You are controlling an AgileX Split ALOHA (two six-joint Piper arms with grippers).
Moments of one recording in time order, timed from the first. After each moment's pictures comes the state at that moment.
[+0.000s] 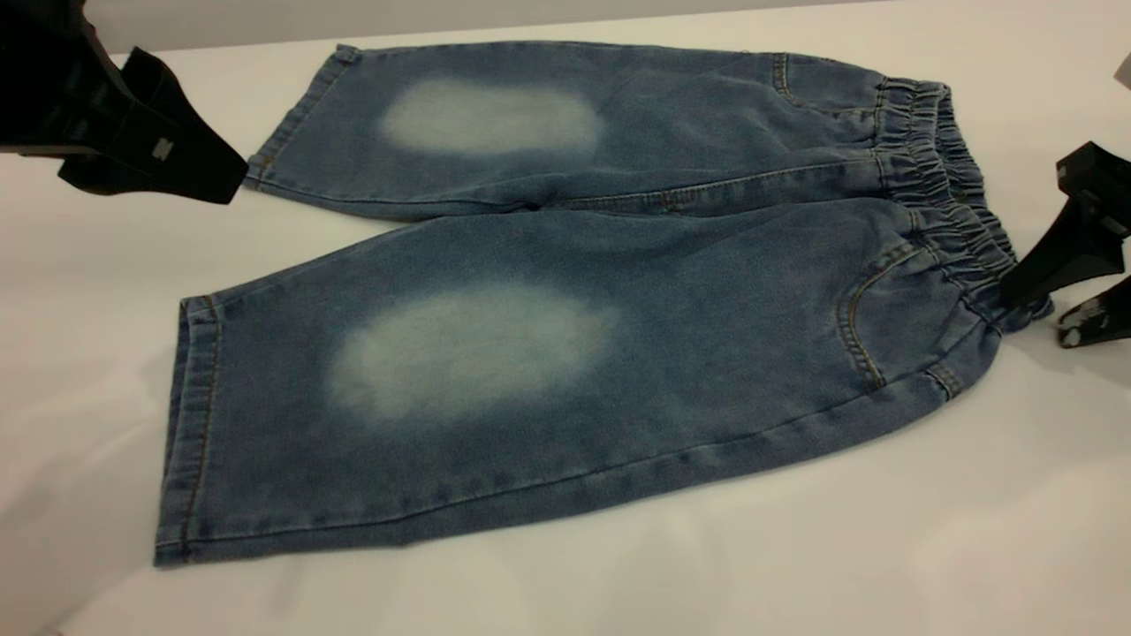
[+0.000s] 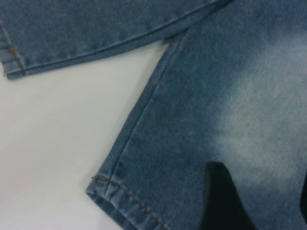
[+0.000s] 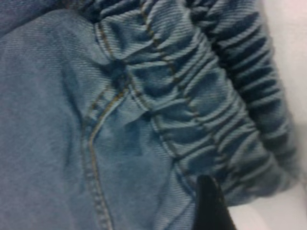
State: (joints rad) left arm -0.24 1.48 -0.66 -0.68 0.33 0.99; right arm -0.30 2.11 -0.76 1.27 0.56 -1.09
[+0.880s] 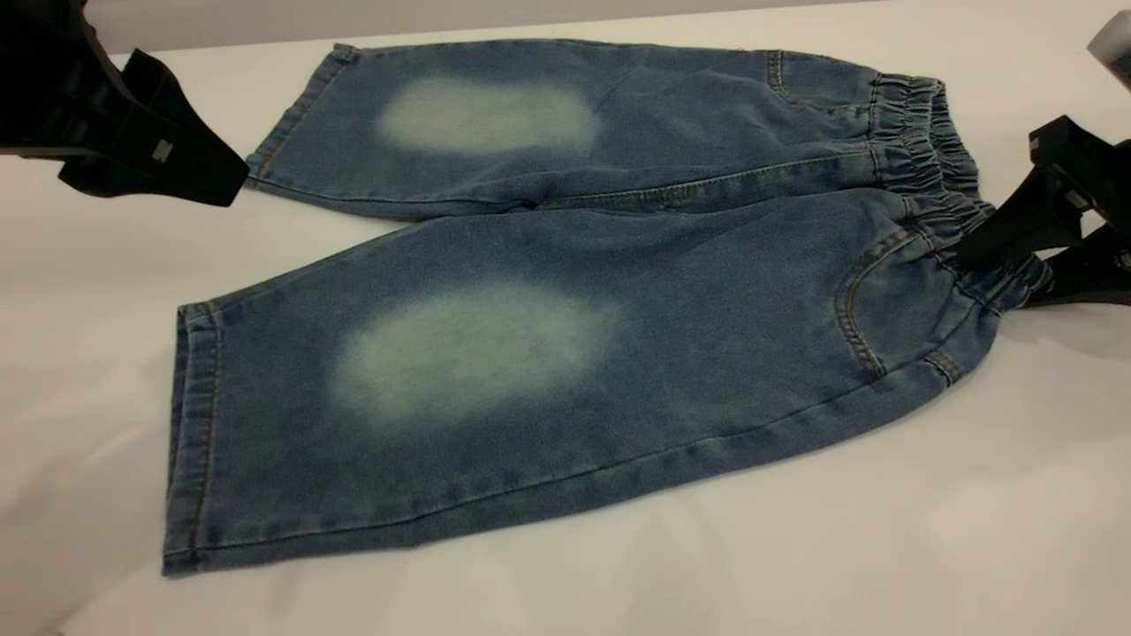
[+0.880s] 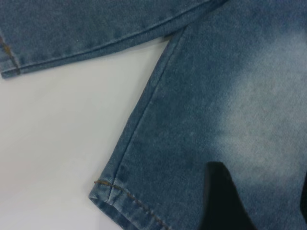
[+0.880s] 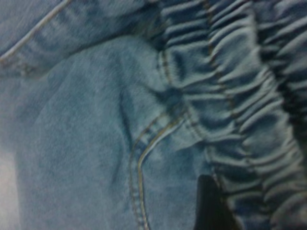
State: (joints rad) left arm -0.24 1.48 -0.66 -0.68 0.33 0.99; right arm -0.30 2.17 -0.82 1.44 0.67 -1.31
